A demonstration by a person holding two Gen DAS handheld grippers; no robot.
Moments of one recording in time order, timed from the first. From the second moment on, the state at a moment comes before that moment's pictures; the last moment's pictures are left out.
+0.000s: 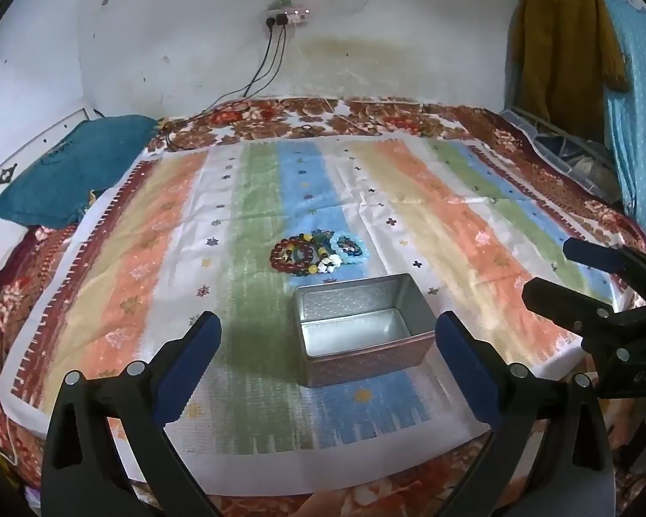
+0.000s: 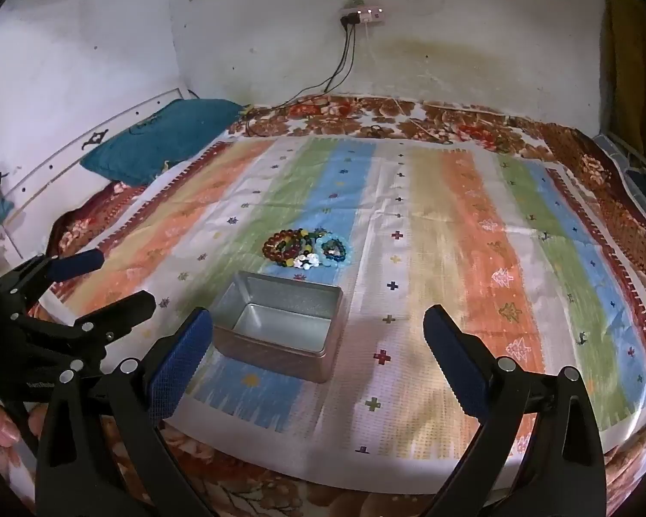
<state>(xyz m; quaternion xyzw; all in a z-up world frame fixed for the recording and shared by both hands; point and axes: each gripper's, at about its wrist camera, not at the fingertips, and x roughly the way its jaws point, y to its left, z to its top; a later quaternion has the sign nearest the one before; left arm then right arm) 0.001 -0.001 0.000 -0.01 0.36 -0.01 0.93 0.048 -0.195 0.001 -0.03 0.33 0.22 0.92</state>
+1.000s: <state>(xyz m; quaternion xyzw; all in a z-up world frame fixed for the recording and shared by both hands) -0.008 0.011 0.009 -0.03 0.33 -0.02 0.94 0.049 -0.200 -0.001 -0.03 0.34 0.22 0.91</state>
